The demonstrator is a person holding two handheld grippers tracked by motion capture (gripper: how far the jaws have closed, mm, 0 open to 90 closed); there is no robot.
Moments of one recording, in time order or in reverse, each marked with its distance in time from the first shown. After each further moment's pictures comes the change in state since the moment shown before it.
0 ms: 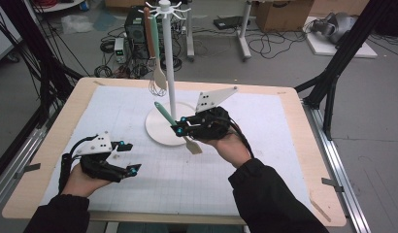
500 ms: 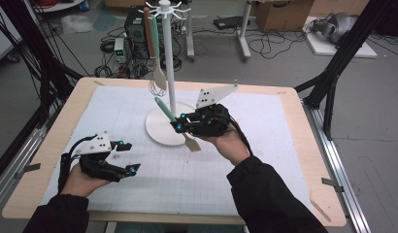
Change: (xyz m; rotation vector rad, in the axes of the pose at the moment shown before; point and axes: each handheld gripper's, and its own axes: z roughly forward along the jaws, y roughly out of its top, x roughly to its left) left arm 0.002 -0.001 -0.001 0.001 0.002 -0.002; right arm -0.005 0.002 0.001 -0.024 -0.011 0.017
